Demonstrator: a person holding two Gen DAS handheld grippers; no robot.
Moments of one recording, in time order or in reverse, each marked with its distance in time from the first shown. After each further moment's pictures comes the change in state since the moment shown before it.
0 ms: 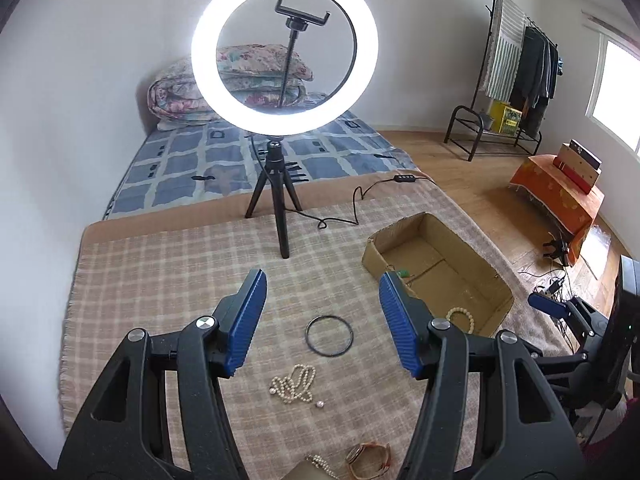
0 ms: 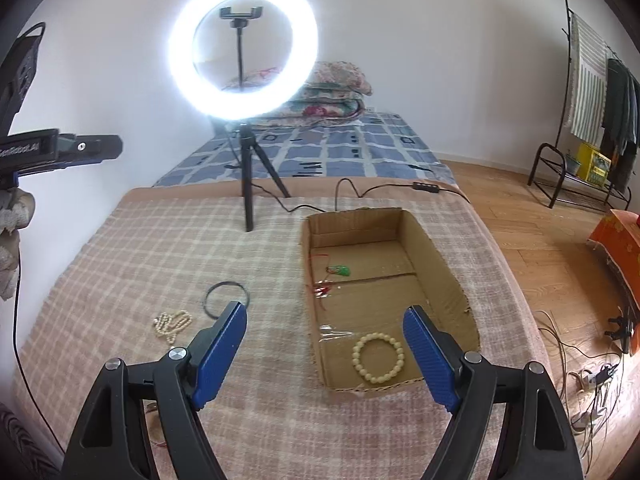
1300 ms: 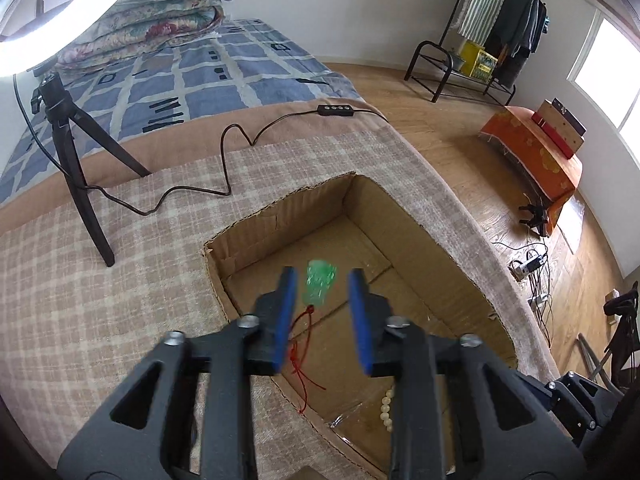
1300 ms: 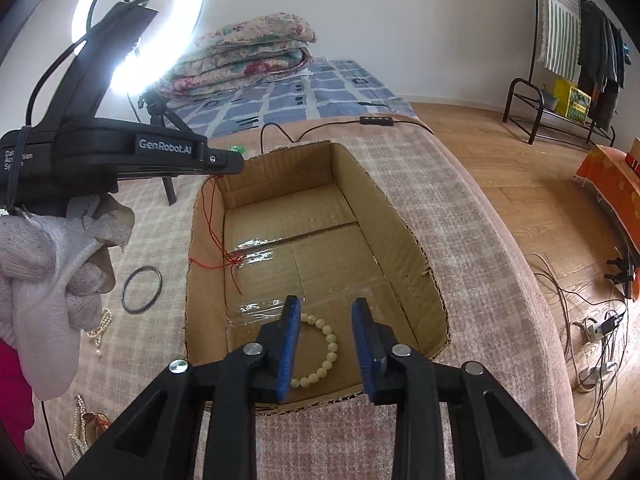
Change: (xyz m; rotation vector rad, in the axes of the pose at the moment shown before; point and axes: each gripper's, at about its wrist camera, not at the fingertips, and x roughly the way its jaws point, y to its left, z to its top) left arm 0.246 -0.146 0.024 0.013 0.247 -0.161; right arm 0.079 -0.090 -0.016 0.156 0.154 -0.083
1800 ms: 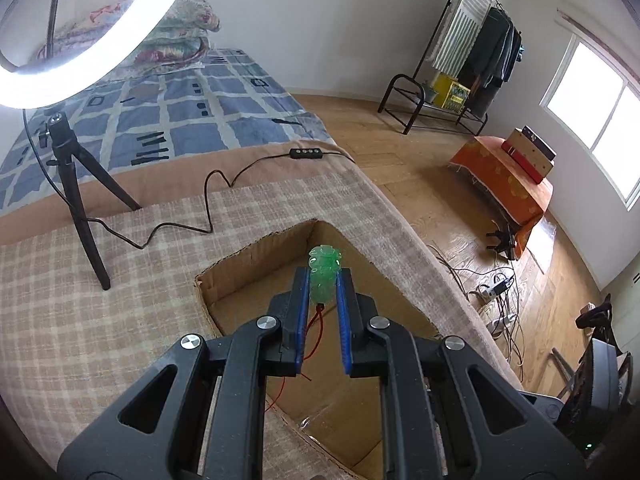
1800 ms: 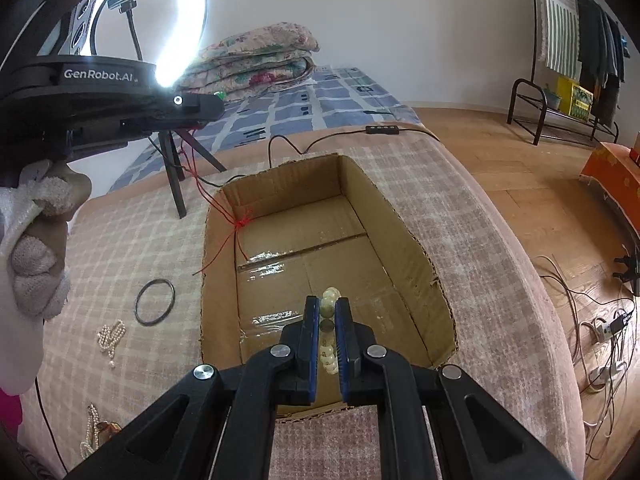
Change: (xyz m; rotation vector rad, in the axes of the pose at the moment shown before) left arm -0.045 -0.006 0.016 -0.004 -0.102 -0.107; right arm -0.001 -0.003 0.002 0.029 -0.013 0.039
